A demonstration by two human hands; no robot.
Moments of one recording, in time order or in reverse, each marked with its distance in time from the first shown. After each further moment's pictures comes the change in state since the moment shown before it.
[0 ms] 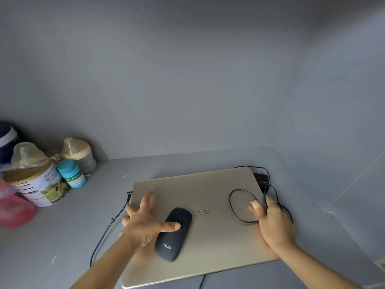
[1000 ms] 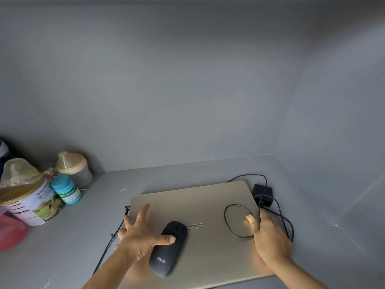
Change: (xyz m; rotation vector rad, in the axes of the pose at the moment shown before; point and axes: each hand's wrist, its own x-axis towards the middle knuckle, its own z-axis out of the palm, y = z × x) left_hand 0.028 -0.007 -0.006 0.011 -0.031 -0.005; right_hand 0.005 -0.013 0.019 -0.124 -0.070 0.024
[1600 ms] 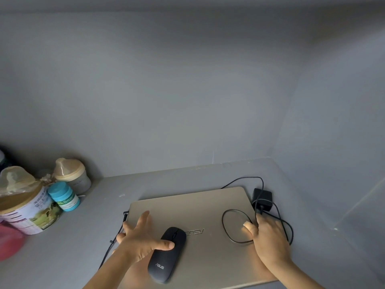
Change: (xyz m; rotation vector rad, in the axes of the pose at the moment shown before) left_hand 0.016 0.005 -0.006 0.156 -0.076 -0.050; right_hand 0.004 -0.002 -0.003 -0.120 -0.002 -0.100
